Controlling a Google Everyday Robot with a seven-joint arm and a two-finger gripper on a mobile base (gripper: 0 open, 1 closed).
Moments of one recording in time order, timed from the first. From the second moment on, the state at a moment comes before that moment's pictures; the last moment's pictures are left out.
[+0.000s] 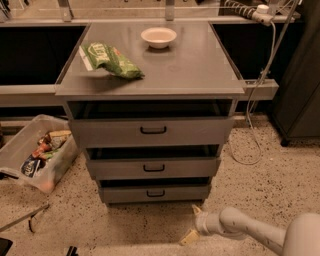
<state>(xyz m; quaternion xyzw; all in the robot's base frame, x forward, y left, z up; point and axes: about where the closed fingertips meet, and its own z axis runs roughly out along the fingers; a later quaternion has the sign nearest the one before) 0.518 -0.139 0.204 -0.48 0.79 0.22 0.31</state>
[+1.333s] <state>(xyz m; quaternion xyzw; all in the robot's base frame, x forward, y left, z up) 0.580 -0.117 0.203 -0.51 0.75 0.19 0.38</state>
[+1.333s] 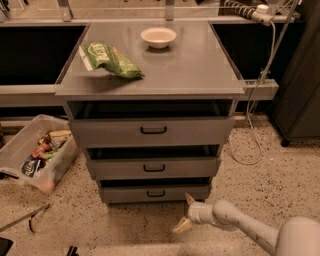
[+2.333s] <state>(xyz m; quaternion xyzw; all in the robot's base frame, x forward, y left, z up) 0.634 -0.095 0.244 -0.55 0.69 0.14 0.44</state>
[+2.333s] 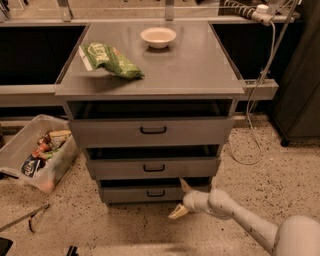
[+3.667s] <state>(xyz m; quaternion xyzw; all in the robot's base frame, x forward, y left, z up) 0.681 -0.115 0.187 -0.58 0.72 0.13 0.36</state>
